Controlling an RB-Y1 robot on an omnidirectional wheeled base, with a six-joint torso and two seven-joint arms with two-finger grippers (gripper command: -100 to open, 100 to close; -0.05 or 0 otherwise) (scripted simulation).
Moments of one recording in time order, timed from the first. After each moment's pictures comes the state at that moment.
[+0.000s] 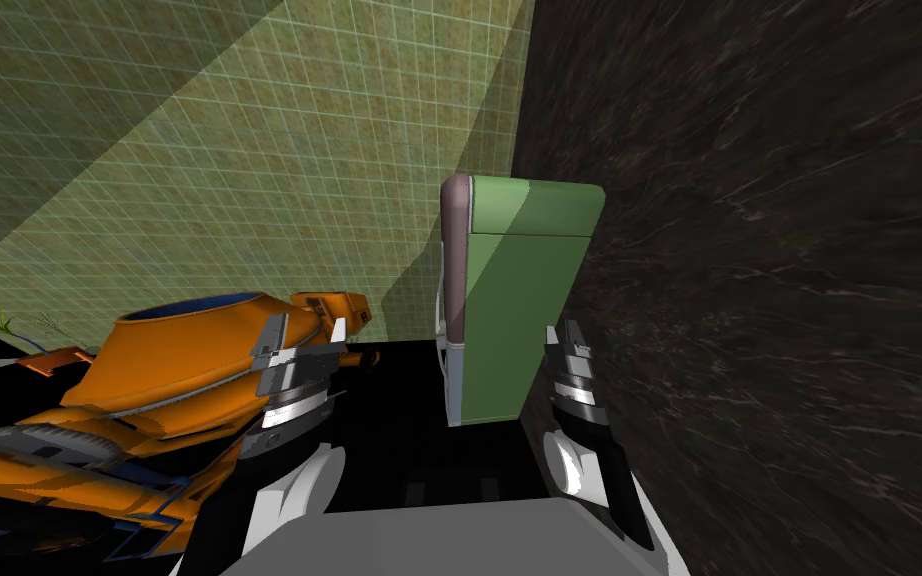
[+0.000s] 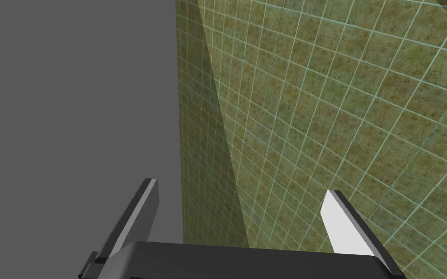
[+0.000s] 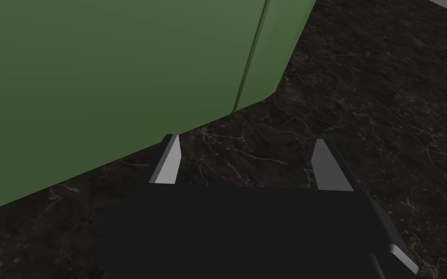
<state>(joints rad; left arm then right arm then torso) 0.54 -0.05 0.01 -2.36 0.11 -0.58 0.07 0.49 0.03 -0.05 -2.22 -0.10 -0.53 0.10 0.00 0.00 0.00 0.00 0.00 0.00</state>
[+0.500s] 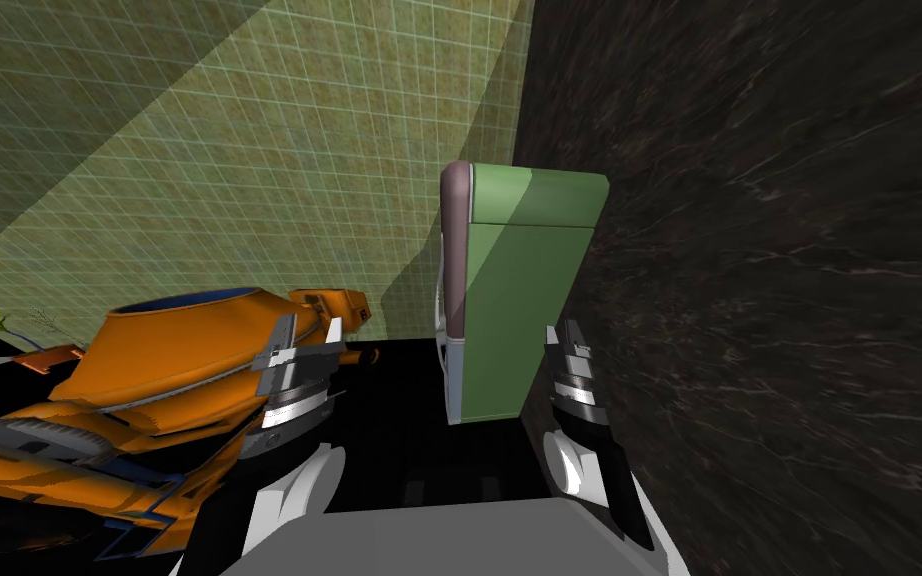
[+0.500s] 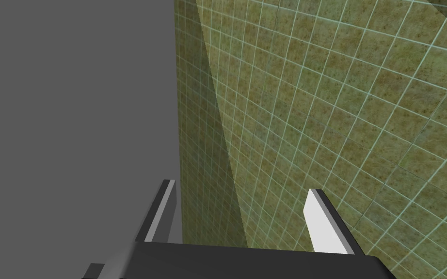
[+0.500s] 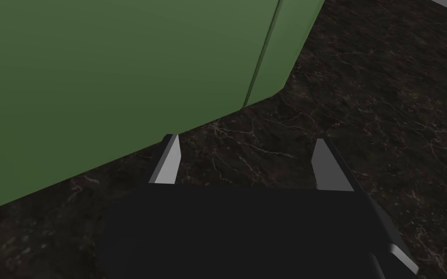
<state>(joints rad) 0.54 -0.05 0.01 -2.36 0.11 -0.58 0.07 0.49 0.03 -0.05 -2.23 -0.10 -0.53 0.10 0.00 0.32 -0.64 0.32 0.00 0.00</state>
